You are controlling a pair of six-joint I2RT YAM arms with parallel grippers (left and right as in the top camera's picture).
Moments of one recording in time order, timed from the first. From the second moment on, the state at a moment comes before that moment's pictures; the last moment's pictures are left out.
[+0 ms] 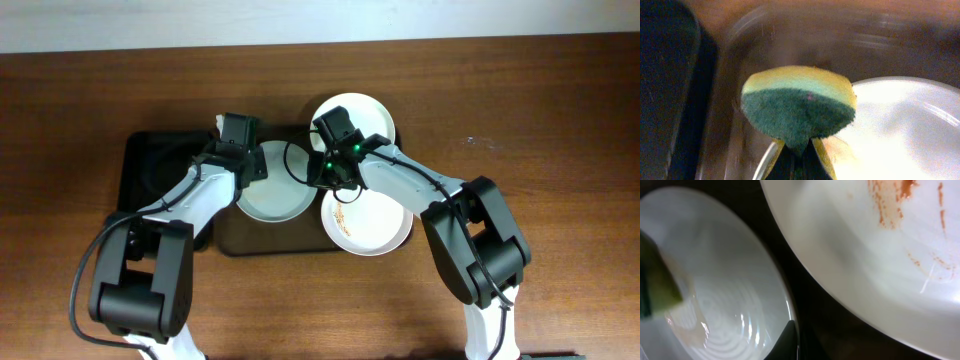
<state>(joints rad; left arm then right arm) -0.24 1.90 1.13 -0.32 -0.18 -0.34 0.53 2.11 1.44 -0.46 -0.21 0.64</state>
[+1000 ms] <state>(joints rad) -0.25 1.99 1.36 -0.73 -0.21 -0.33 0.53 2.11 1.44 -0.46 -0.21 0.64</state>
